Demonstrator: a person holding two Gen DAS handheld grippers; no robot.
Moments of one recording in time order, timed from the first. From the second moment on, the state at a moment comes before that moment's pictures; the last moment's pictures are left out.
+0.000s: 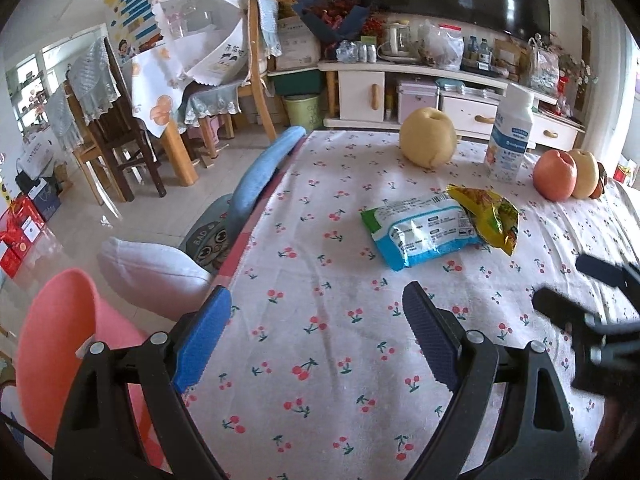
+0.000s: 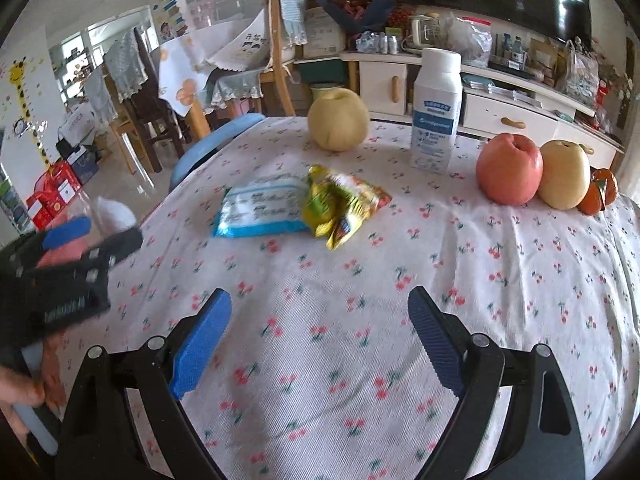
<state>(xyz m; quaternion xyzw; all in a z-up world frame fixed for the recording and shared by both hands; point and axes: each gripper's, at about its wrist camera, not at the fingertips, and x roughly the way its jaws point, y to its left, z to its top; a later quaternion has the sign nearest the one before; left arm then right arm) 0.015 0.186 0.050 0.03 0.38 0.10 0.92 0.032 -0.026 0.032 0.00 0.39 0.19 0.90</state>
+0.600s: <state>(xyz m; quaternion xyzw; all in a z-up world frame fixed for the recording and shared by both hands) 0.030 0.178 0.039 -0.01 0.40 0.06 0.92 0.131 -0.021 0.021 0.04 0.41 0.19 0.89</state>
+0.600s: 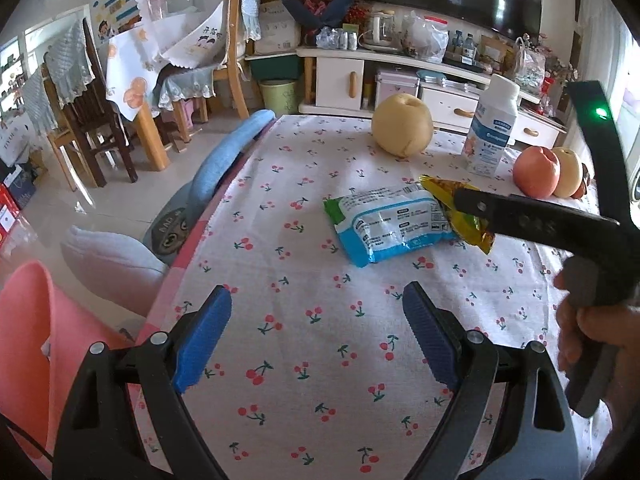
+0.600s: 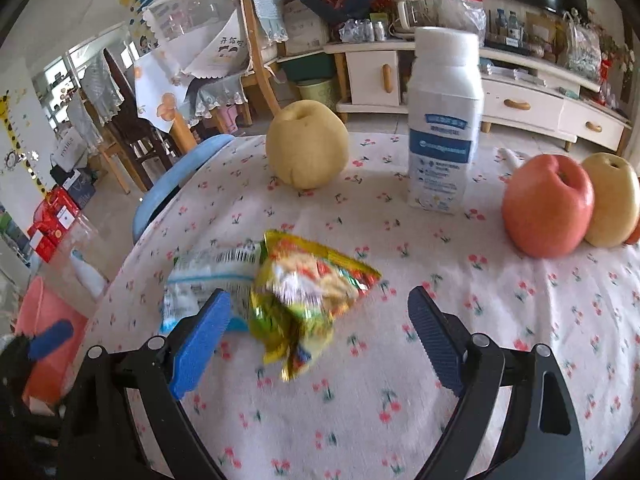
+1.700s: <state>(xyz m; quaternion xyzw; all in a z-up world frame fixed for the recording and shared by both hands) 0.019 0.196 0.043 -0.10 0.40 -0.04 0.91 0.059 0.007 0.006 -0.11 0.45 0.33 0.82</state>
